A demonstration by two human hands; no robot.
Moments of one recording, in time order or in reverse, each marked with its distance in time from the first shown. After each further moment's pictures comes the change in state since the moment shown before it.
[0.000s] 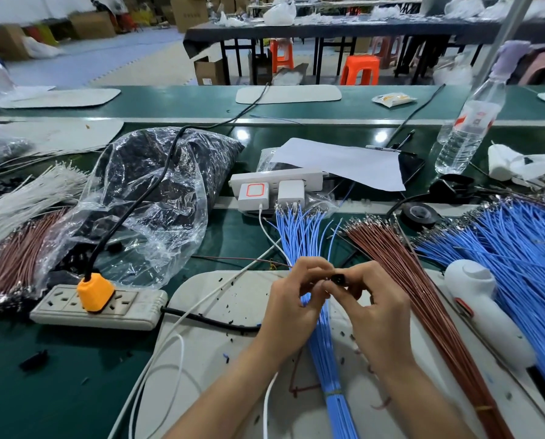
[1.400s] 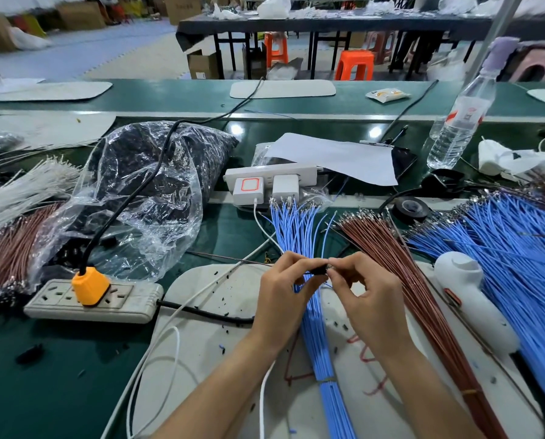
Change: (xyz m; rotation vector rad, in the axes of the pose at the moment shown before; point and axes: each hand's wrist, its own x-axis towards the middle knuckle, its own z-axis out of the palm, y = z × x) left_hand 0.005 0.002 -0.001 0.374 0.105 0.082; right_hand 0.007 0.003 -0.008 -0.080 -0.112 -0.034
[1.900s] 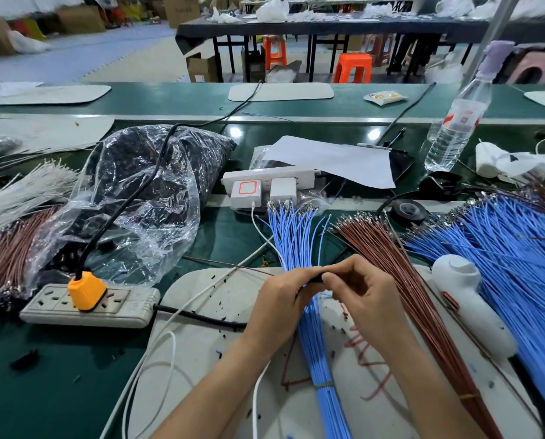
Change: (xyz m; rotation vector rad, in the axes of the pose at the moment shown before) left_hand 0.001 -0.005 -0.002 0.036 -0.175 0.034; right_hand 0.004 -0.002 -0.006 0.365 -0.157 0.307
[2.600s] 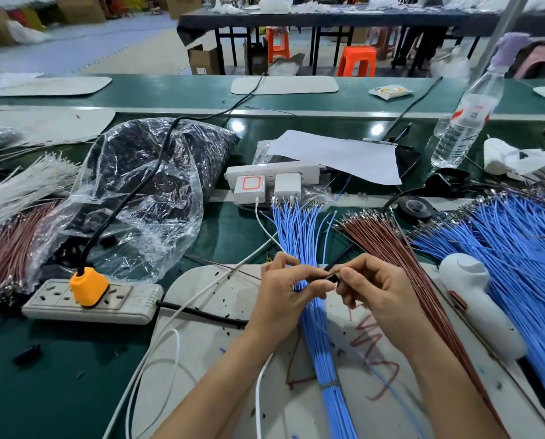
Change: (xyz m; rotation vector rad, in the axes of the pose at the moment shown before) left_hand 0.003 0.001 -0.003 -0.134 0.042 -0.127; right_hand 0.006 0.011 -0.011 0.357 -0.094 0.187
